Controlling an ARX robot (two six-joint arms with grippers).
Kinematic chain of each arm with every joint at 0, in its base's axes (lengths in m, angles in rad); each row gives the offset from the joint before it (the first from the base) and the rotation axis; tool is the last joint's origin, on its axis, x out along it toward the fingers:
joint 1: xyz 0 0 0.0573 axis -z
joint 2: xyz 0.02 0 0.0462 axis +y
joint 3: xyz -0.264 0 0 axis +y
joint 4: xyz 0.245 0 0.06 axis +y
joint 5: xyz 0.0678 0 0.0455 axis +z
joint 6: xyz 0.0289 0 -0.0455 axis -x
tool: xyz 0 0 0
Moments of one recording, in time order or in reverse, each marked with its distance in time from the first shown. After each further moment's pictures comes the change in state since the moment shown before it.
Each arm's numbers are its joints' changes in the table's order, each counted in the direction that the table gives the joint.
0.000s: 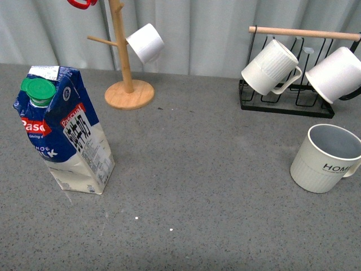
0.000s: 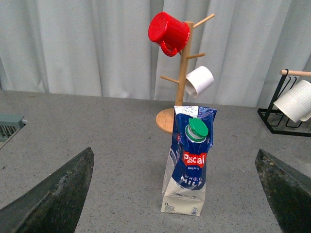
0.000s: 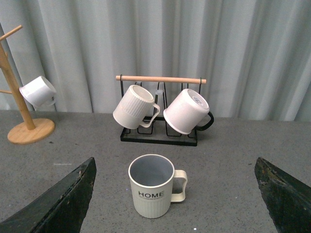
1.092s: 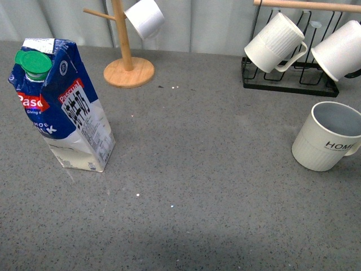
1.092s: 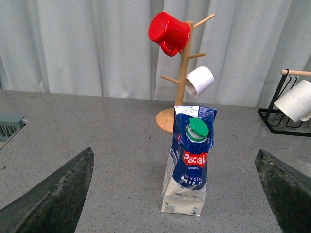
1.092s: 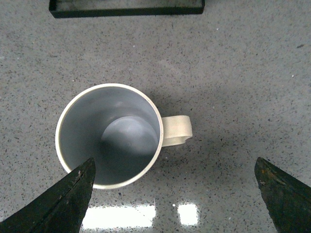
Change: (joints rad) left arm 0.000 -0.001 0.000 0.000 0.000 0.000; right arm 0.049 1.620 -0.679 -0.171 -0.031 -0.071
